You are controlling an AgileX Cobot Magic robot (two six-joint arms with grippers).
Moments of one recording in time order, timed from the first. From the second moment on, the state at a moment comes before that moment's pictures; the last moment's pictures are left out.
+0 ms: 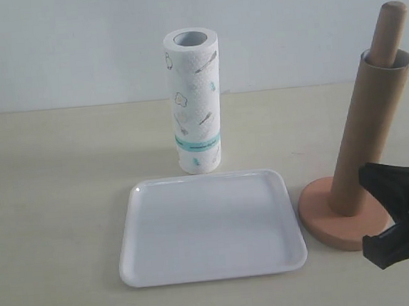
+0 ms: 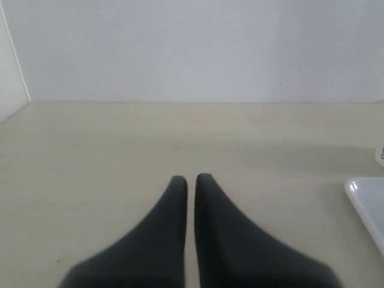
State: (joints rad) left arm 0.07 0.00 0.00 0.01 0.23 0.00; right arm 0.41 1.04 -0.11 -0.13 -0.60 0.07
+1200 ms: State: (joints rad) left arm 0.07 0.00 0.00 0.01 0.23 0.00; right arm 0.41 1.32 -0.36 0.27 -0.63 -0.23
